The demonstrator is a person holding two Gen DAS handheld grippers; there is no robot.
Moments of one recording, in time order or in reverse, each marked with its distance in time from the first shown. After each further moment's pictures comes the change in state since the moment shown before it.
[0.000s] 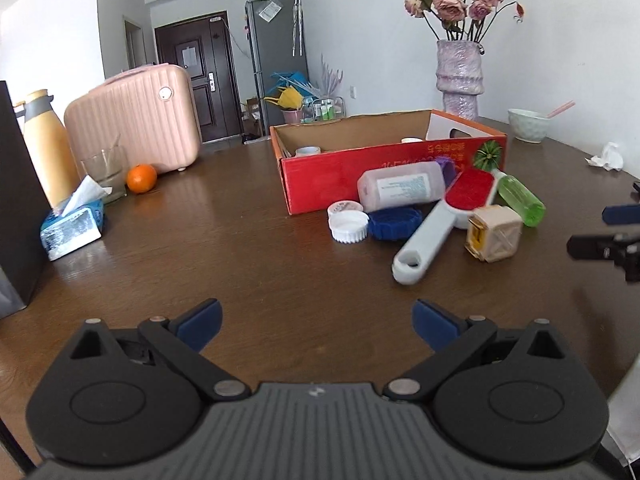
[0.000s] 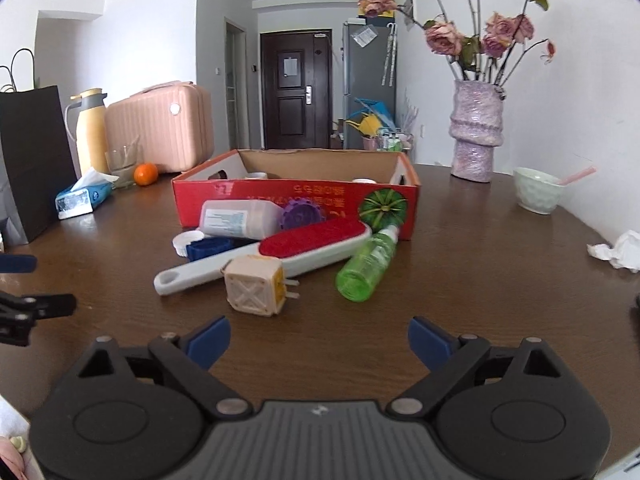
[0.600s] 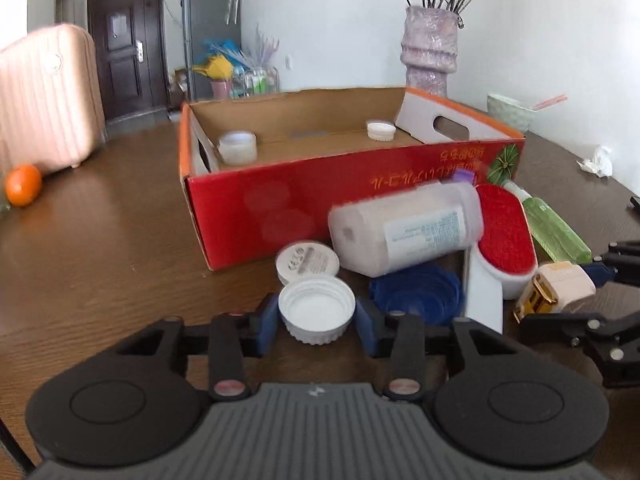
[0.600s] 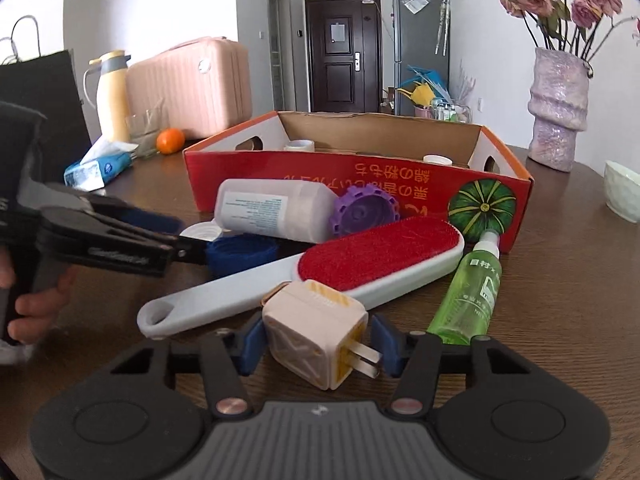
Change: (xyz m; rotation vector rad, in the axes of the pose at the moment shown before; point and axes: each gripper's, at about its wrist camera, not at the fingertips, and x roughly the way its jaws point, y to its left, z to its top) left arm 0.150 0.009 0.057 0.030 0.089 -0.237; right arm 0.104 0.018 0.032 -0.048 0.108 0.132
